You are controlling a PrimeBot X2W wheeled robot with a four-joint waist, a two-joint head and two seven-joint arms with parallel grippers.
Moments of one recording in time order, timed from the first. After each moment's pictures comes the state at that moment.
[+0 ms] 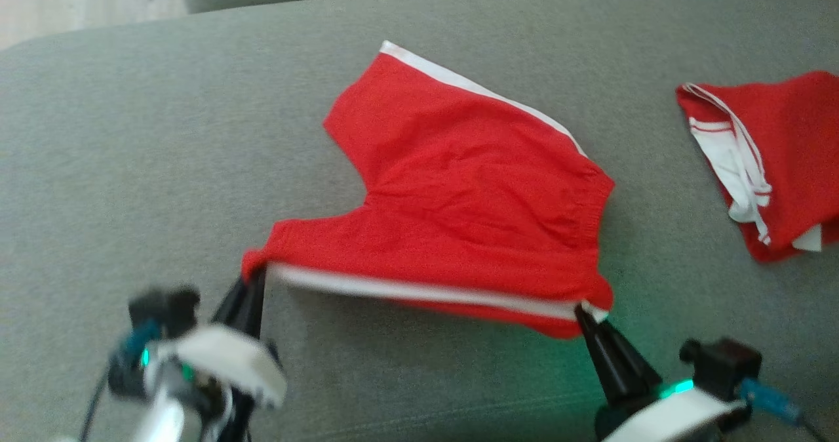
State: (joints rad) left arm 0.03 0.21 -0.29 0.04 -0.43 0.13 0.01; right arm 0.21 -0.12 0.27 -0.05 0.42 0.13 0.03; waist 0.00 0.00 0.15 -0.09
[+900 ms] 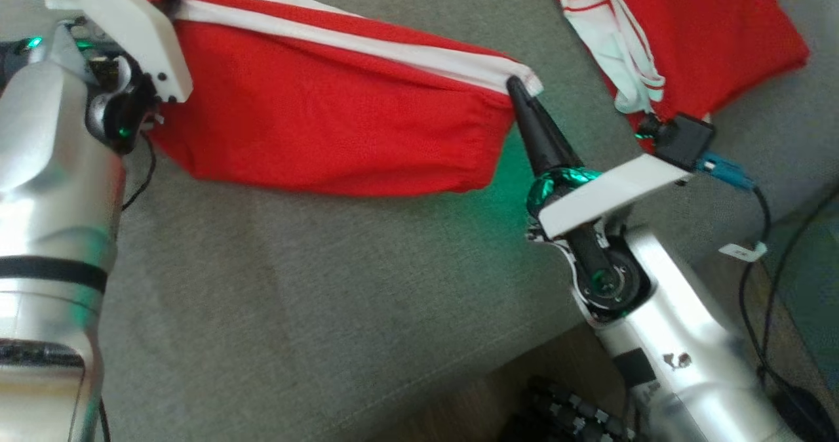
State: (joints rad) left arm -1.01 0.25 -0.32 0.89 -0.46 -0.07 0.28; right arm -0.50 -0.06 0.46 0.30 1.08 0.13 -0.02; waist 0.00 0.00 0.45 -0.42
